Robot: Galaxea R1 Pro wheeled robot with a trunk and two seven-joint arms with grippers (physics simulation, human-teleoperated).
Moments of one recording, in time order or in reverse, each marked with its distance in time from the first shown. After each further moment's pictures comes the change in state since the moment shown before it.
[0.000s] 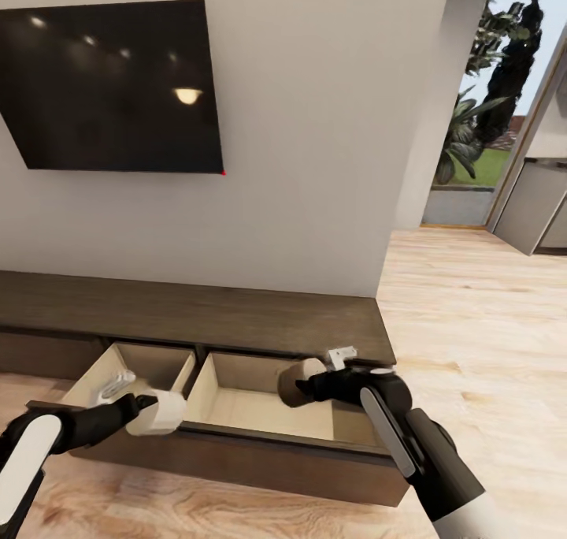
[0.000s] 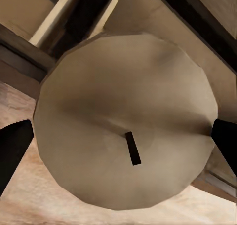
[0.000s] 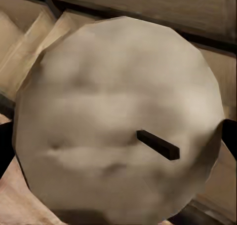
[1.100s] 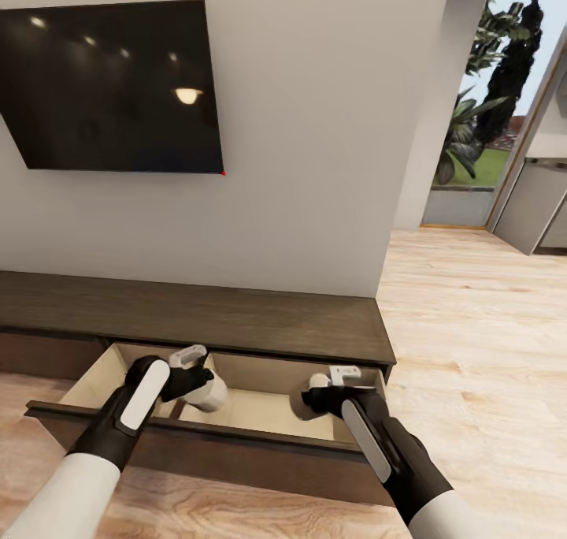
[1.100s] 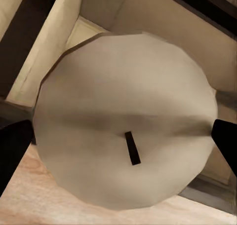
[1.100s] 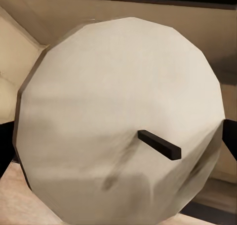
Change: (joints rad) left arm -0.357 -0.207 -0.276 0.407 -0.201 -0.100 0.141; right arm -0.010 0.081 0.006 0.238 -0.113 -0.145 -0.322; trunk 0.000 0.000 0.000
